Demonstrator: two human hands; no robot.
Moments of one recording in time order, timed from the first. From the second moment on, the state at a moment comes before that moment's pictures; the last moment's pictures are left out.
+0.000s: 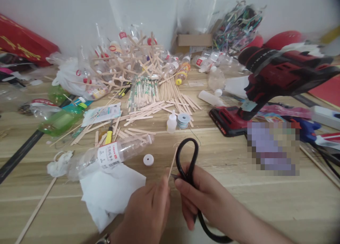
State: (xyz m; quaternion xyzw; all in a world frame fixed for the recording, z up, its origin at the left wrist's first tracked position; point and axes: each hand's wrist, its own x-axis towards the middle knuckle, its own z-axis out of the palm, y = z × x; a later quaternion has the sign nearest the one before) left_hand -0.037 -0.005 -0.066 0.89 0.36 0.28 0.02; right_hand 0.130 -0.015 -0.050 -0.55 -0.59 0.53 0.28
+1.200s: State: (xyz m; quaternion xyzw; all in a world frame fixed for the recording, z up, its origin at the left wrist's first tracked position) left_hand -0.041 0.003 -0.047 0.40 0.35 0.25 0.81; right_hand 0.133 -0.023 -0.053 -0.50 -0.76 0.14 0.39
